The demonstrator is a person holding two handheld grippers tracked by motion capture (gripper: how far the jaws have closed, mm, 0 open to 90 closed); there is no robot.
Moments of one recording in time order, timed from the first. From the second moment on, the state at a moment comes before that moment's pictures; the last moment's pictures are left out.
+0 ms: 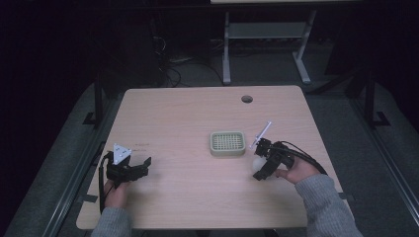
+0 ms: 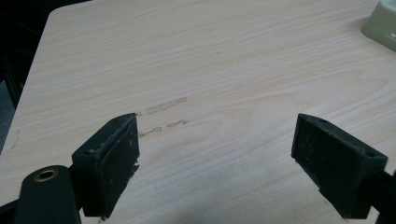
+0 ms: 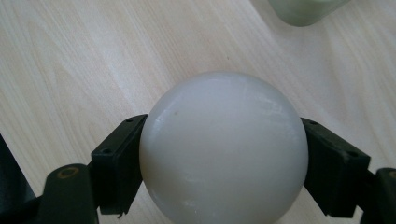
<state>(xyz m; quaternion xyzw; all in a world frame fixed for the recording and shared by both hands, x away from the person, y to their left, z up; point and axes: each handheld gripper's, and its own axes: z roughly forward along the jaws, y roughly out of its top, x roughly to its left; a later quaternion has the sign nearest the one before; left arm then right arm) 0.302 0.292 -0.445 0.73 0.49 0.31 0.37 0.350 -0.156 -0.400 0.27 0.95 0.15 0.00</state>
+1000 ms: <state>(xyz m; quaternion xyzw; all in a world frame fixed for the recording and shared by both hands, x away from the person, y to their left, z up) 0.303 0.293 -0.444 0.73 0.49 0.31 0.37 0.375 -0.147 -0.384 0.28 0.95 0.15 0.00</state>
